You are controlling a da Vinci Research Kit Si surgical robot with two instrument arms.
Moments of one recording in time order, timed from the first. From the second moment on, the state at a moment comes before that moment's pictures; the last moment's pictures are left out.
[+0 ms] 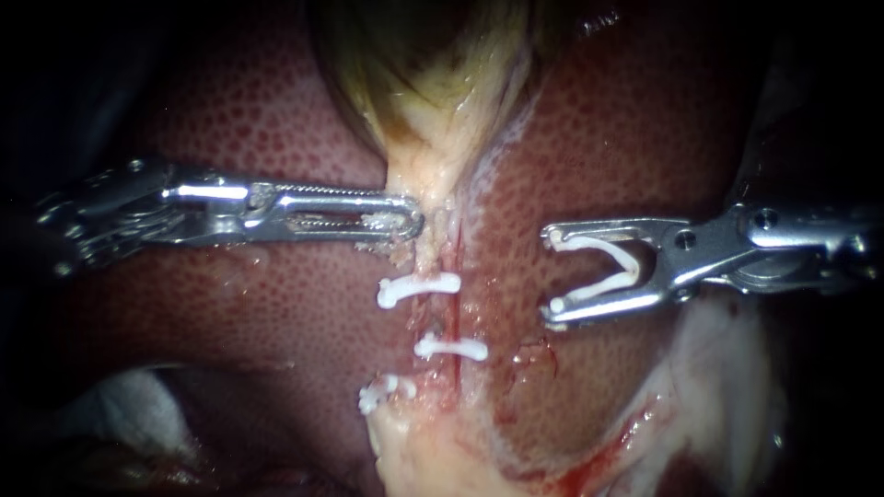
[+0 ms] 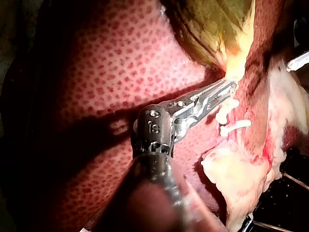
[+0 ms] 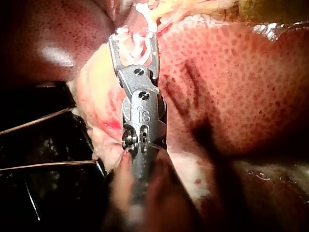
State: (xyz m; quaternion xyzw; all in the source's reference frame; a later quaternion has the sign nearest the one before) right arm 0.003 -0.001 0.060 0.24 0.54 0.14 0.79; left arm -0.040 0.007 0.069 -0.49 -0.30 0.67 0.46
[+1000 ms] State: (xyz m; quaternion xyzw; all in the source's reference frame) right arm 0.007 -0.004 0.065 0.25 0.54 0.14 0.79; left arm -0.033 0.010 0.062 -0.51 -0.29 0.65 0.48
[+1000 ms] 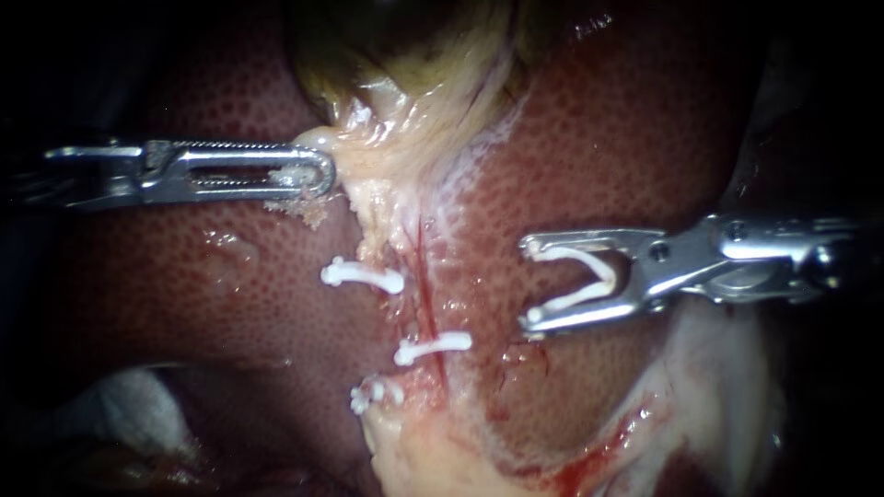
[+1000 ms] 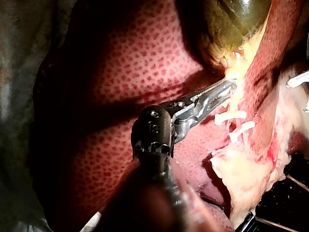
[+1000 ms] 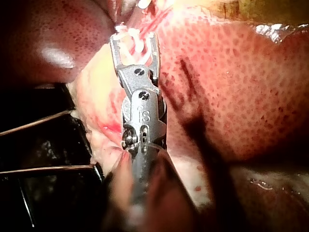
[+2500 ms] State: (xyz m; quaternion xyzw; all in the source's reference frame) right arm 0.016 -0.009 0.079 0.41 0.47 0.26 0.74; left arm -0.033 0.009 0.062 -0.51 -0.28 0.65 0.48
